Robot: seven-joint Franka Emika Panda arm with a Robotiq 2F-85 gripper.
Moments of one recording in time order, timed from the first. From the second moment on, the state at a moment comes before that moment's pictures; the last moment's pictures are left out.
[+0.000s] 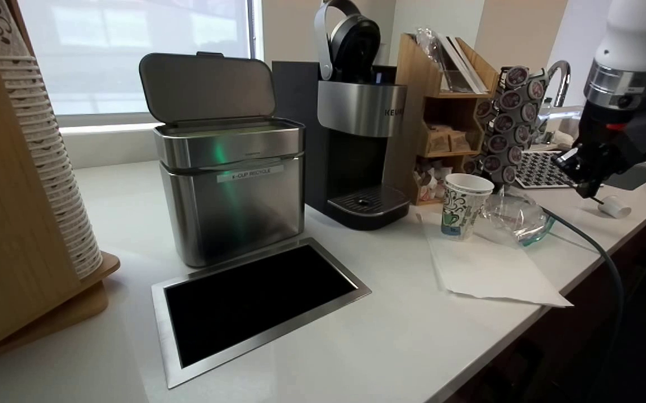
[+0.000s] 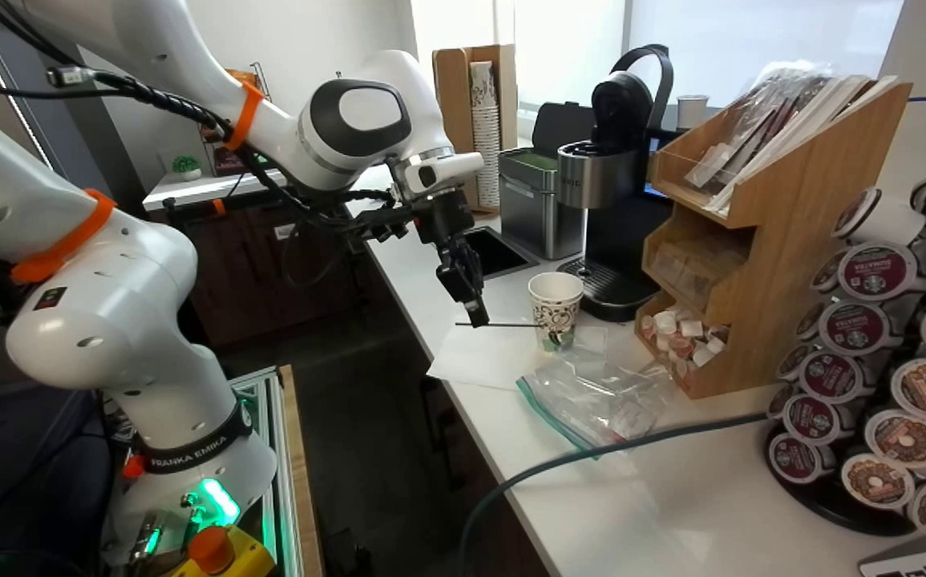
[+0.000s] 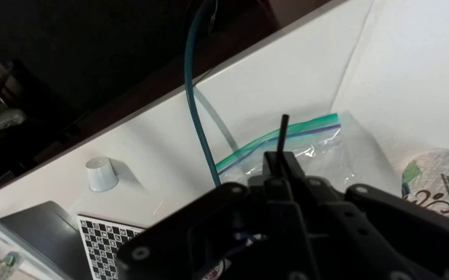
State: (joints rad) arm -0.18 -0.49 0.10 -2.73 -0.60 2.30 0.89
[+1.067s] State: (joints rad) arm -0.05 -0.53 -0.01 -2.63 -0.47 2.41 0.00
